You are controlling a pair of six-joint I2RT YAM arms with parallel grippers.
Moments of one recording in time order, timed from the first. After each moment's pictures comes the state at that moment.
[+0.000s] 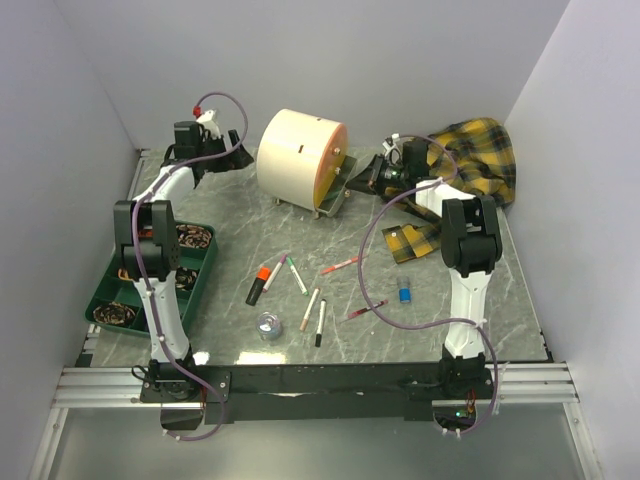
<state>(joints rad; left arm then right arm) 0.00 2.13 1.68 -0.06 0.45 -0.23 0.13 2.21 1.57 0.12 -0.87 0.75</state>
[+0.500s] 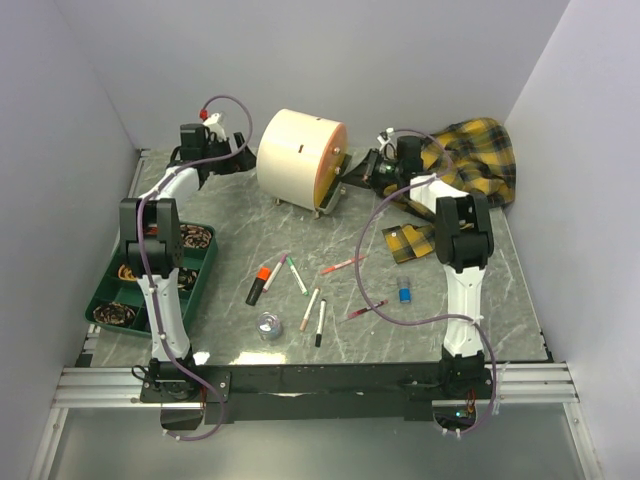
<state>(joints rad) -0.02 2.18 1.70 -0.03 0.50 -0.26 0.15 2.28 1.66 0.12 -0.86 0.75</state>
